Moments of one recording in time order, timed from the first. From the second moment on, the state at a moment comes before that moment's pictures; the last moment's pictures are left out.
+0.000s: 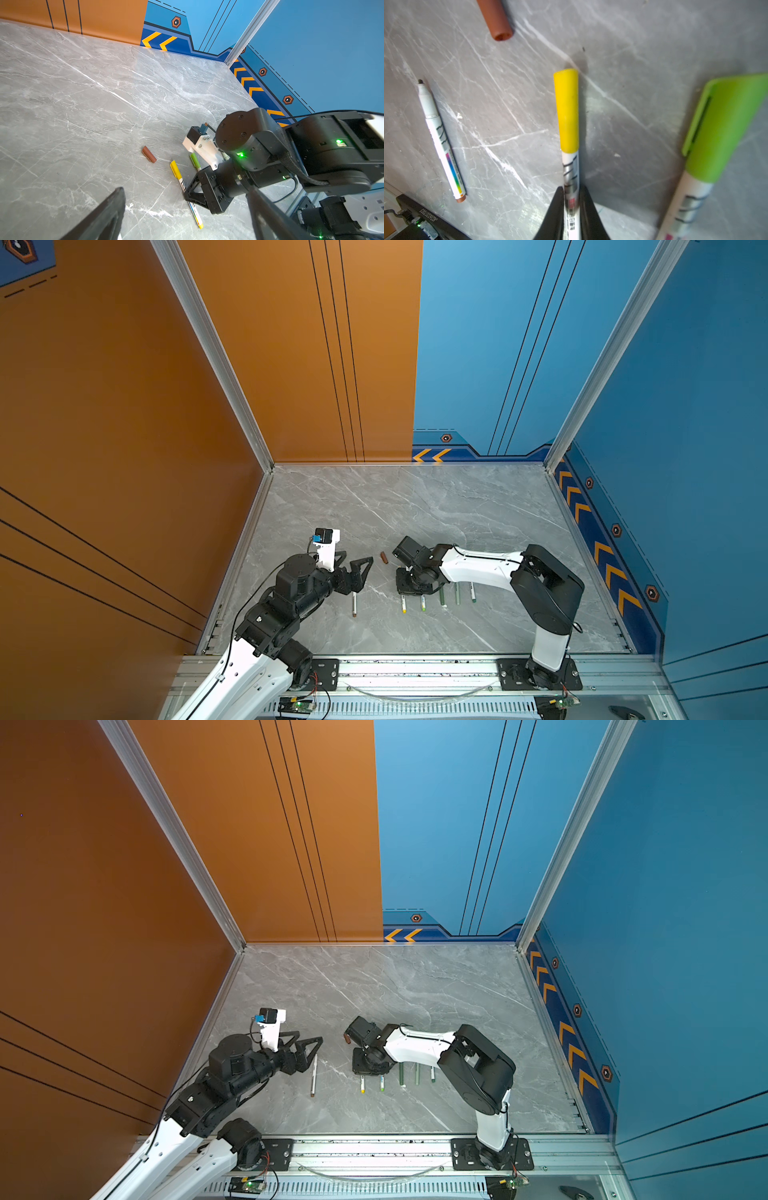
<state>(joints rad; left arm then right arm) -0.52 0.53 0.57 -0.41 0.12 -0.45 0.94 1.86 1.15 -0.51 -0.16 0.90</state>
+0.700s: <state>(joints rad) -0.46 0.75 0.62 -0.72 -0.05 -0.65 0.93 1.64 1.31 -0.57 -0.06 0.87</state>
